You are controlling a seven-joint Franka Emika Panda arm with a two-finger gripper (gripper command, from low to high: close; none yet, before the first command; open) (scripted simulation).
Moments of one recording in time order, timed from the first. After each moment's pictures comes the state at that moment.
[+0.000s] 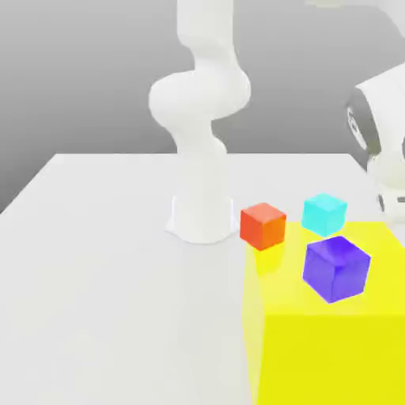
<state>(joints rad) 0.82 0.05 0.07 -2.53 0.83 1.80 -0.37</state>
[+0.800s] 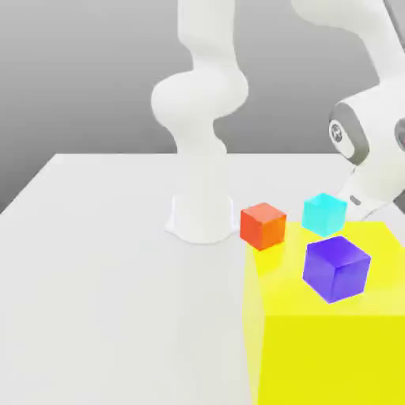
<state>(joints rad) 0.88 0.05 0.07 -2.66 0.55 2.21 0.67</state>
